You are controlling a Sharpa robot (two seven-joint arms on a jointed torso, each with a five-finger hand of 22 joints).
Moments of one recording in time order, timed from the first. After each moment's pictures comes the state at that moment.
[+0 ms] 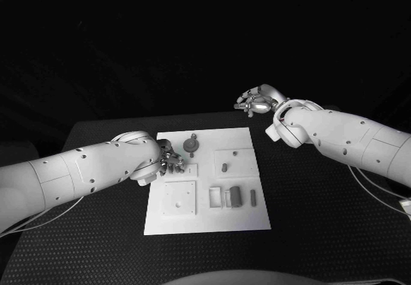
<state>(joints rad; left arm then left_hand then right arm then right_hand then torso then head) 1.32 -0.52 -0.24 1.22 -0.95 -0.04 -0.58 0.83 -0.08 0.58 -0.19 0.20 1.20 0.03 0.33 0.76 1.31 -0.08 0.67 0.73 1.07 -0.13 1.38 0.32 0.01 1.17 -0.23 0.42 1.31 1.26 -0.63 -0.03 1.04 -0.83 -0.36 0.11 1.00 -0.11 0.55 -0.13 0.19 0.81 0.18 0.19 0.68 0.84 0.09 0.98 0.55 1.09 -0.02 0.81 0.92 0.25 0.92 0.13 0.51 1.23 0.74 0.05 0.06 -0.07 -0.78</state>
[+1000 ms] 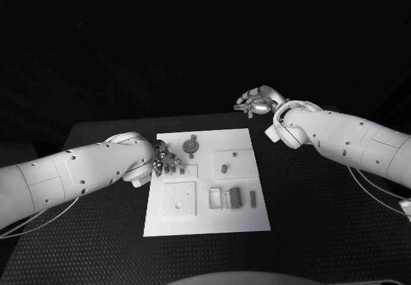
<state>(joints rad) 1.32 -0.57 -0.23 1.24 -0.91 -0.05 -0.55 0.76 -0.18 0.58 -0.10 0.05 1.14 0.05 0.30 0.75 1.26 -0.05 0.65 0.72 1.03 -0.11 1.36 0.30 0.01 1.13 -0.21 0.40 1.31 1.26 -0.63 -0.03 1.04 -0.83 -0.36 0.11 1.00 -0.11 0.55 -0.13 0.19 0.81 0.18 0.19 0.68 0.84 0.09 0.98 0.55 1.09 -0.02 0.81 0.92 0.25 0.92 0.13 0.51 1.23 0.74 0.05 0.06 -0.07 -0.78</state>
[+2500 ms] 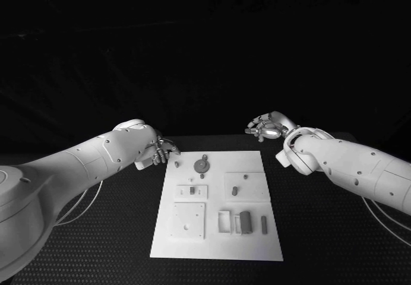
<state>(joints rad) 1.35 -0.33 -0.16 0.64 -0.94 0.12 -0.44 0.74 -0.13 0.53 -0.13 0.05 0.91 0.15 0.20 0.71 1.12 0.05 0.42 0.57 0.87 0.01 1.16 0.23 0.01 0.98 -0.09 0.19 1.23 1.26 -0.61 -0.03 1.01 -0.83 -0.36 0.12 1.00 -0.11 0.55 -0.13 0.19 0.80 0.19 0.19 0.68 0.83 0.08 0.98 0.55 1.09 -0.02 0.81 0.92 0.25 0.92 0.13 0.51 1.23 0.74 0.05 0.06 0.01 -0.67</state>
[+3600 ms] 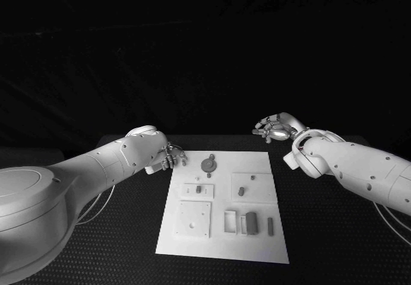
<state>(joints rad) 1.30 -0.29 -0.16 0.58 -0.95 0.13 -0.41 0.74 -0.05 0.52 -0.15 0.05 0.93 0.15 0.22 0.71 1.12 0.05 0.41 0.56 0.87 0.01 1.16 0.24 0.02 0.98 -0.08 0.18 1.23 1.26 -0.61 -0.03 1.03 -0.83 -0.36 0.12 1.00 -0.11 0.55 -0.13 0.19 0.80 0.18 0.19 0.68 0.83 0.08 0.98 0.55 1.09 -0.02 0.81 0.92 0.25 0.92 0.13 0.51 1.23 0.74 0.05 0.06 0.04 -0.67</state>
